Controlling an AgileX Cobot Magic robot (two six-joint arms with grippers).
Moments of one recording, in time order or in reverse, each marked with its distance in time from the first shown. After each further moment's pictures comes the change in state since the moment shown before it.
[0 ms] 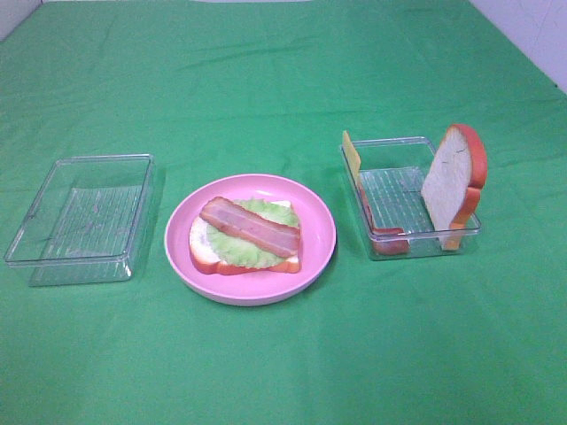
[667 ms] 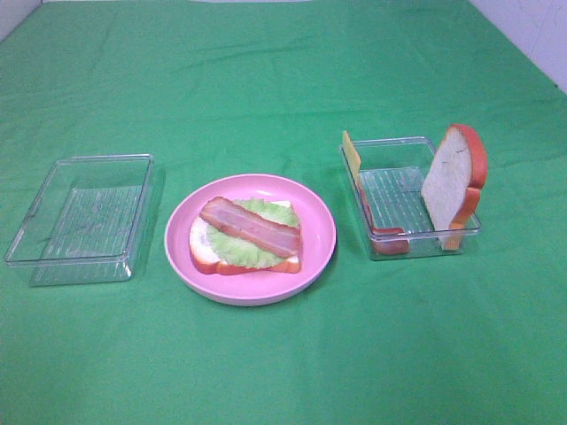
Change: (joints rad) left arm 0.000 0.000 0.000 0.000 0.000 0.000; right arm 0.000 0.407 -0.230 0.001 0.095 0.030
